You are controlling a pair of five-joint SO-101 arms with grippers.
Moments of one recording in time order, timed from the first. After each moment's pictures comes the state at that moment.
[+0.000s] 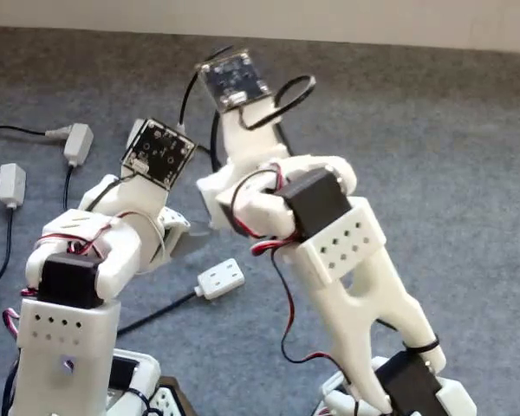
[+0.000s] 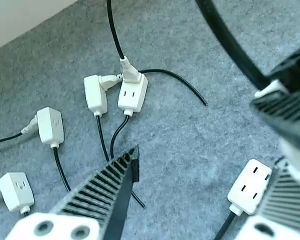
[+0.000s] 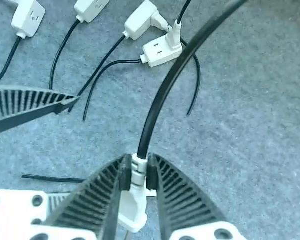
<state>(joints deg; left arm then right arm) 2.8 -55.1 35.5 72.4 -18.4 -42.7 -14.9 -13.8 87.2 -7.5</state>
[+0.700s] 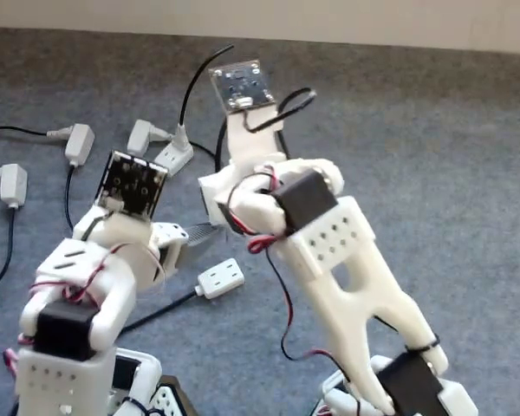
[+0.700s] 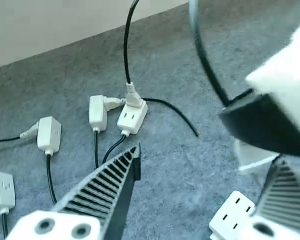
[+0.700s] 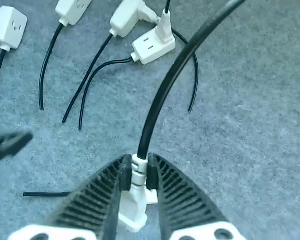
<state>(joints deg) 4.4 -70.2 45.3 67.3 -8.5 -42.7 -17.3 -4.1 80.3 -13.8</state>
